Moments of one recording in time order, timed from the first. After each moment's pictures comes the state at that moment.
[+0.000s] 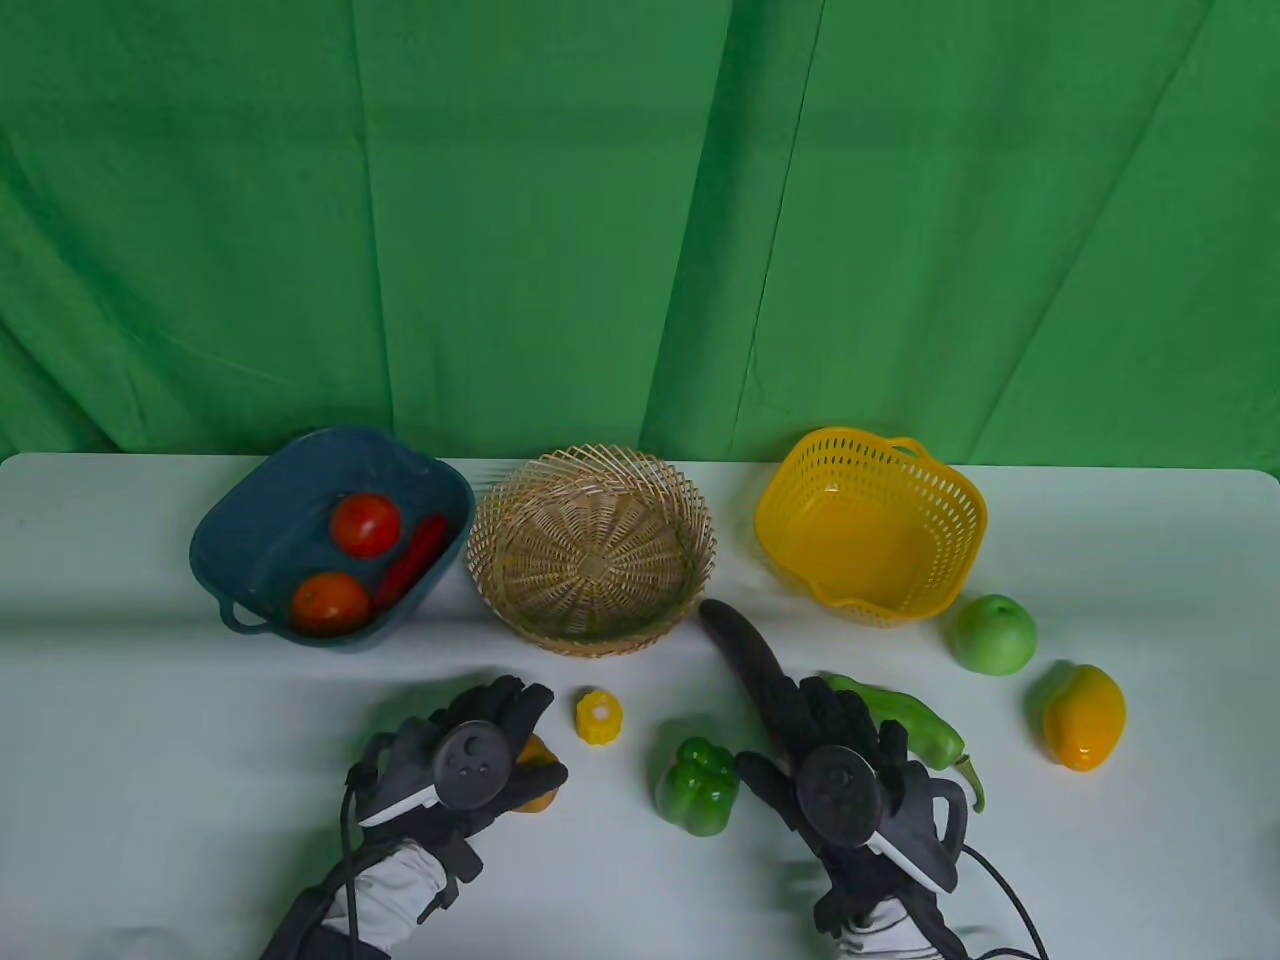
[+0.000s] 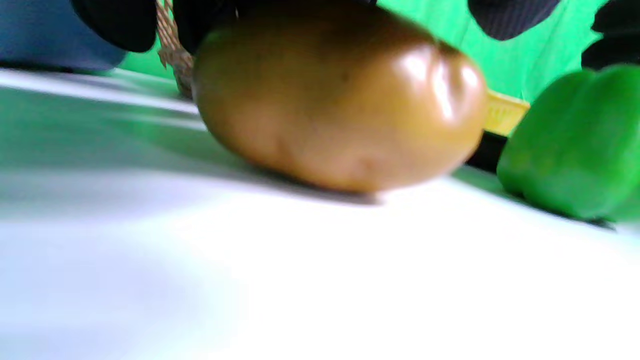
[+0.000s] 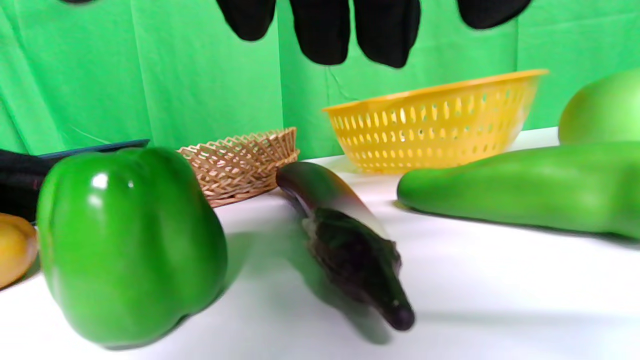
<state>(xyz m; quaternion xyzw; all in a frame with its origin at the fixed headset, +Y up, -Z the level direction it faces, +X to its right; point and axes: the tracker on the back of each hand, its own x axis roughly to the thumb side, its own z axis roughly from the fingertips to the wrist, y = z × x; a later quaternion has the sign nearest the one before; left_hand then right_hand) -0.171 -0.772 -0.309 -0.09 -0.21 0.10 0.97 0.166 -0.702 -0.275 0.09 -0.02 0.99 0.10</state>
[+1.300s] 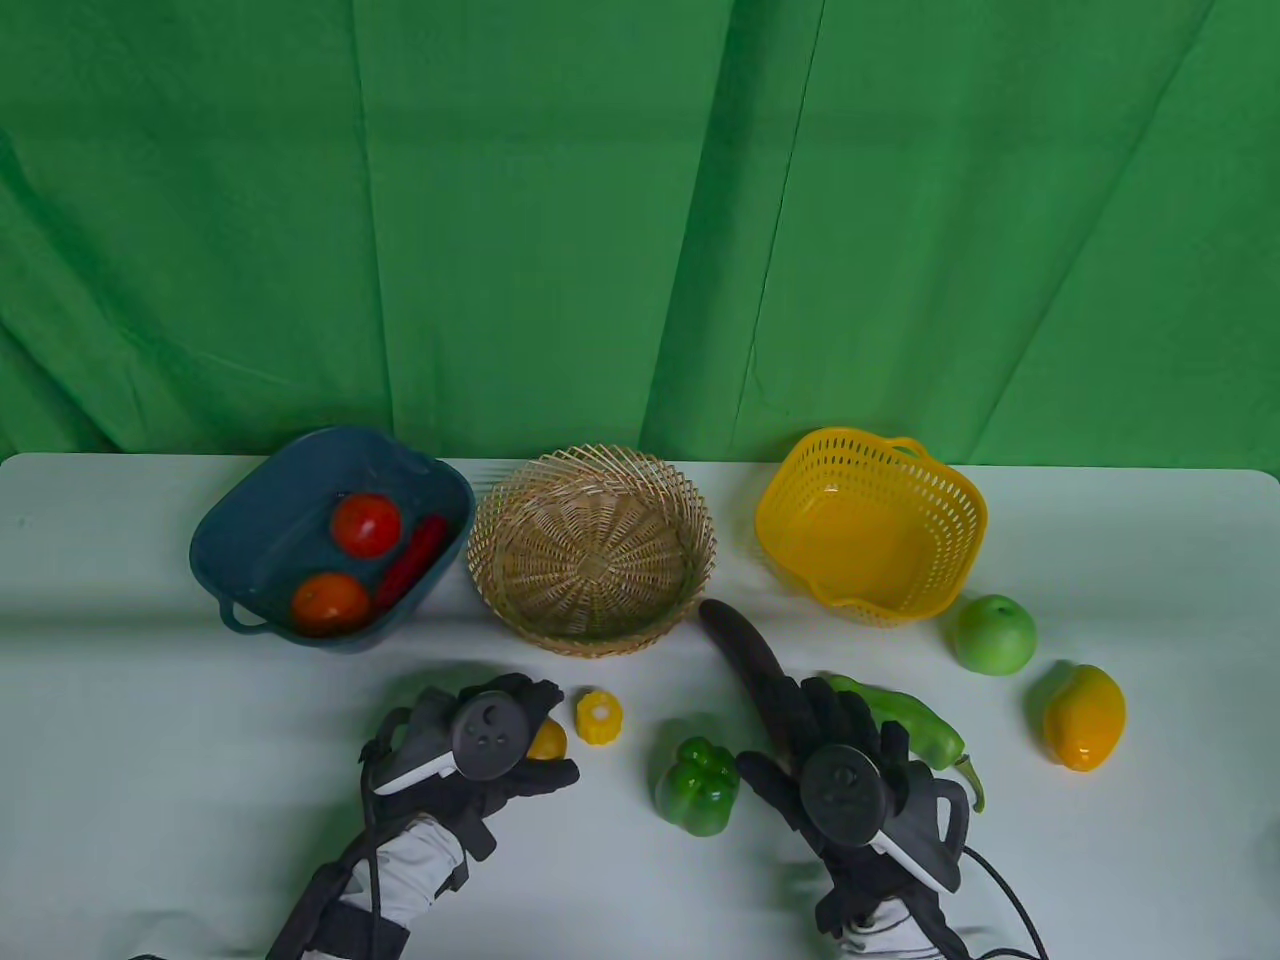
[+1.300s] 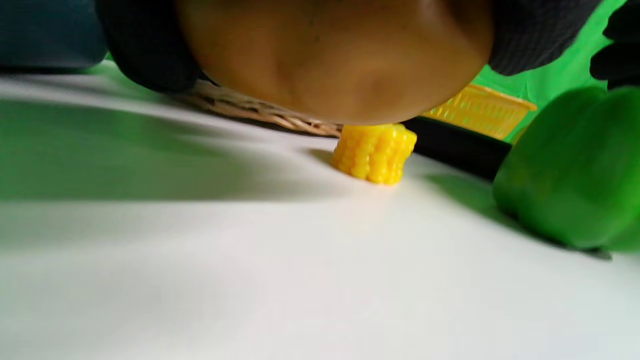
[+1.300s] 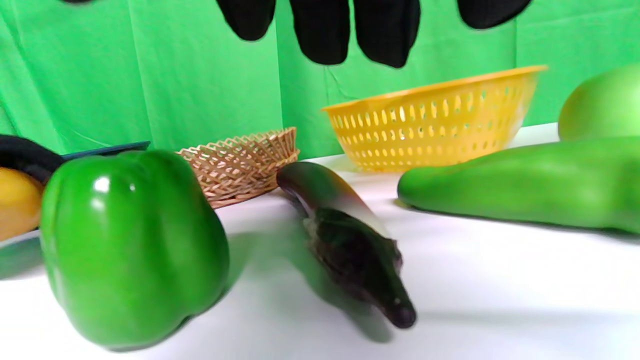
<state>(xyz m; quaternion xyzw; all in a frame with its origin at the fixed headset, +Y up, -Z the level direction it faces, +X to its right) -0.162 -0.747 -0.329 -0.10 -0.20 0.11 0.97 0.168 -0.702 -0.275 0.09 -0.02 0.99 0.11</state>
